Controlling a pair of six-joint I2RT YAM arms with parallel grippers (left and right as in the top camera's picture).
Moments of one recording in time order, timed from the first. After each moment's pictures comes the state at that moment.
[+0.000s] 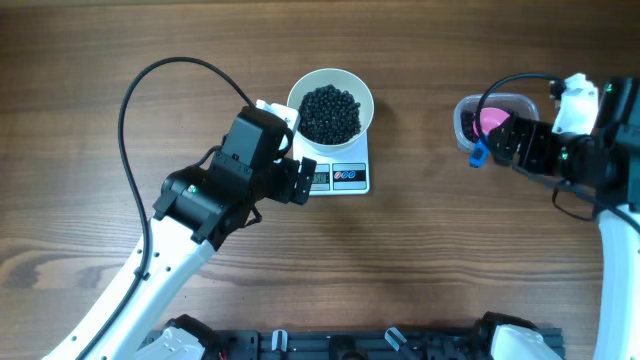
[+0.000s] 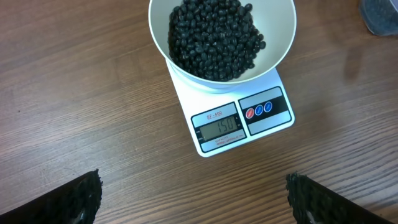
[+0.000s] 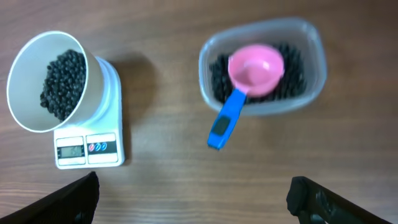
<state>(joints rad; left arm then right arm) -0.54 1.24 1.15 -0.85 -0.10 -0.17 -0.23 1.22 1.32 -1.09 -0.29 -0.03</state>
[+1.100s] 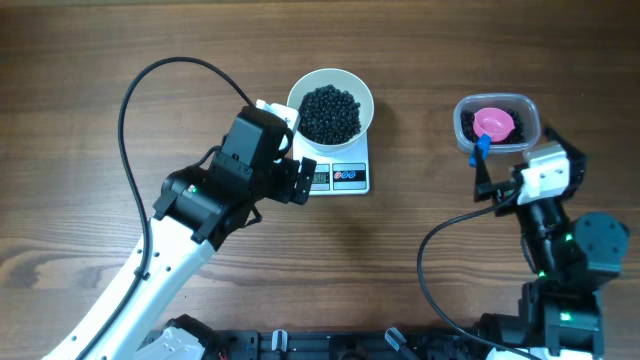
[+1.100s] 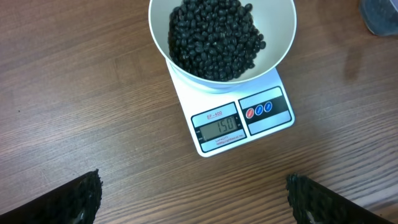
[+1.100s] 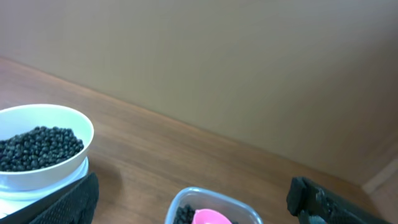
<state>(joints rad) -0.54 1.24 1.15 -0.85 -0.10 -0.17 -0.13 0.53 0.48 -0.04 -0.29 -0.32</state>
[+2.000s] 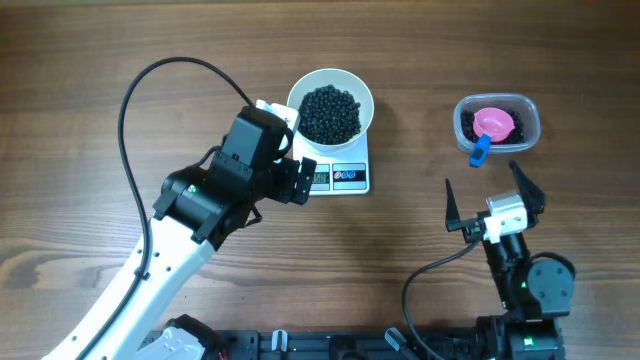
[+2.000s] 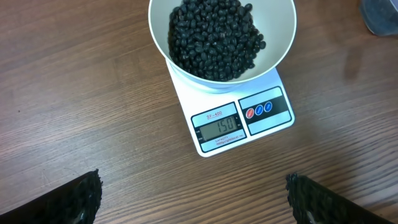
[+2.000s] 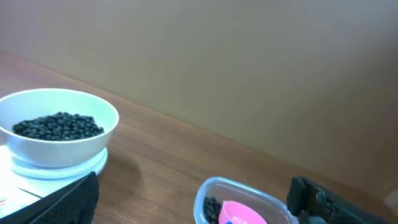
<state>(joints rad) -0.54 1.24 1.15 -0.85 -0.10 -0.17 0.04 0.19 0.10 0.13 -0.15 -0.31</state>
